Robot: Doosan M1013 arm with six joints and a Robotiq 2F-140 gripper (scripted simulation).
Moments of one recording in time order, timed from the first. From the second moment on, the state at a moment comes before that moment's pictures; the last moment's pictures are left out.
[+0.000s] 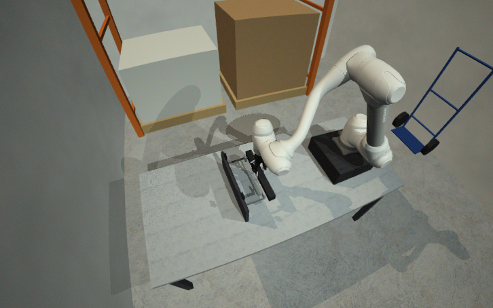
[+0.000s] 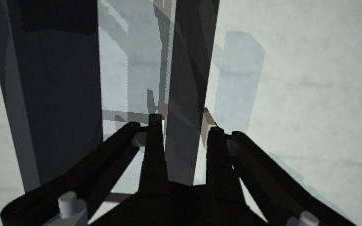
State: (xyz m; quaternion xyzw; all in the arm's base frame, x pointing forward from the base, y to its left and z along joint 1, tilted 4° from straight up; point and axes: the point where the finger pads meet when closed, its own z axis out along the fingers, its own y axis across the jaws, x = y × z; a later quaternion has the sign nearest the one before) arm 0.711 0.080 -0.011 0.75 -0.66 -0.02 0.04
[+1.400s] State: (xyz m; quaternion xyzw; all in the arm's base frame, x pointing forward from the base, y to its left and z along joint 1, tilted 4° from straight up) arm 0.710 0.080 -0.011 0.75 -0.66 -0.01 0.03
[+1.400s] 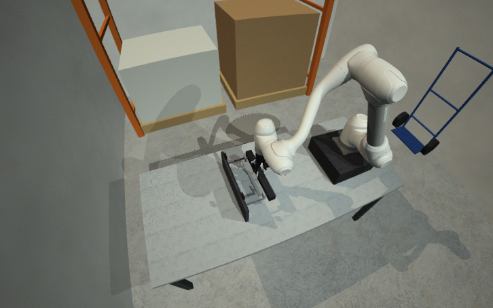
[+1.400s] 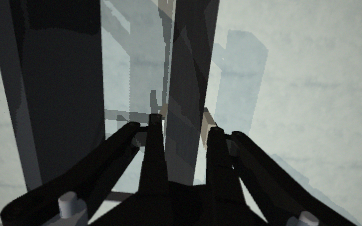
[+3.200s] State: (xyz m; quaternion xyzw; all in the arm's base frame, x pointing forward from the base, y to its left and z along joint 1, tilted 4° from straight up) arm 0.707 0.080 -0.004 0.75 -0.66 0.00 0.02
